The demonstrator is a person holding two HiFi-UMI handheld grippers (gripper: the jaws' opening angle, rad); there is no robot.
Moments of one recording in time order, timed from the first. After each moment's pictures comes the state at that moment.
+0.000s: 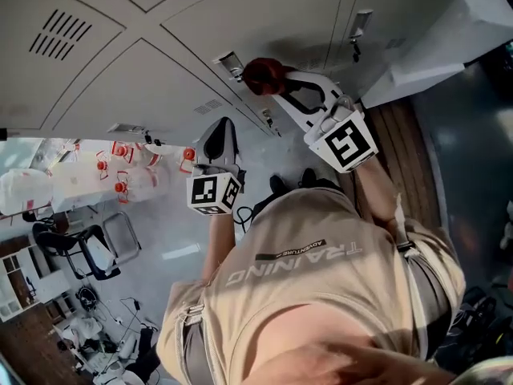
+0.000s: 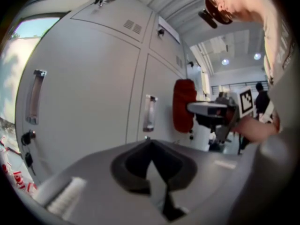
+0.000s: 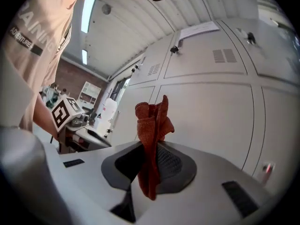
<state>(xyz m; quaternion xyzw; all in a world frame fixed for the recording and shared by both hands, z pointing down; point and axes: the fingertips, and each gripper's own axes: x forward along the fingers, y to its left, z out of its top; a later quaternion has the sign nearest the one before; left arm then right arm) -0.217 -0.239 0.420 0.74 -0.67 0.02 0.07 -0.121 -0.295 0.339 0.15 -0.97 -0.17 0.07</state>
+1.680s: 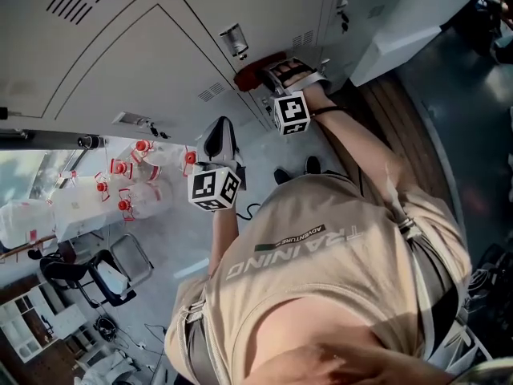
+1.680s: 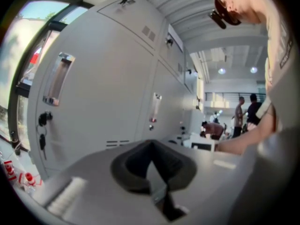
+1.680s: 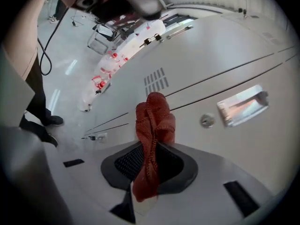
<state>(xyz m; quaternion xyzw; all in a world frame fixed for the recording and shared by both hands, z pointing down) -0.254 -0.184 0.446 0.78 -0.62 0.00 0.10 -0.196 -0.315 0.548 0.15 -0.75 -0.47 0.44</state>
